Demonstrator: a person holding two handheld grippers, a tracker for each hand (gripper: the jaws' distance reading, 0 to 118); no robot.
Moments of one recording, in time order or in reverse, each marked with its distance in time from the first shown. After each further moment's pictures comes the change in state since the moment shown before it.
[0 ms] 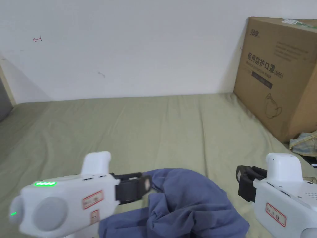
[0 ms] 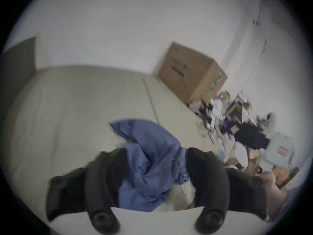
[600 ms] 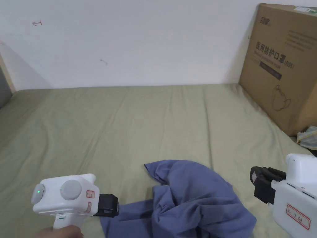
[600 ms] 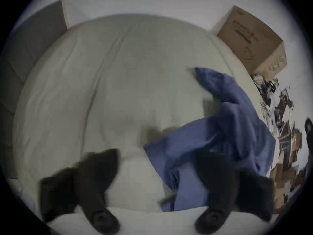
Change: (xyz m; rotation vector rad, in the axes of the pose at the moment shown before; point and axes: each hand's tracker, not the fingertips) left arm -0.148 -0.052 -0.136 -0.553 0.366 0.194; right arm 0.013 -0.010 -0.014 -0.056 -0.023 -0.017
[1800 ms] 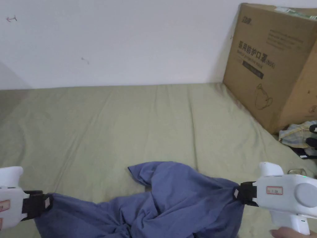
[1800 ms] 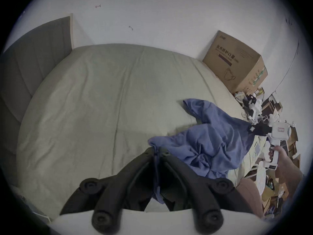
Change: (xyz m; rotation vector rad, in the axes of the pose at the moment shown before) left arm -0.035 -0.025 0.146 0.307 -0.077 -0.107; right arm 0.096 -0.006 -0.105 -0.376 0.093 -0.197
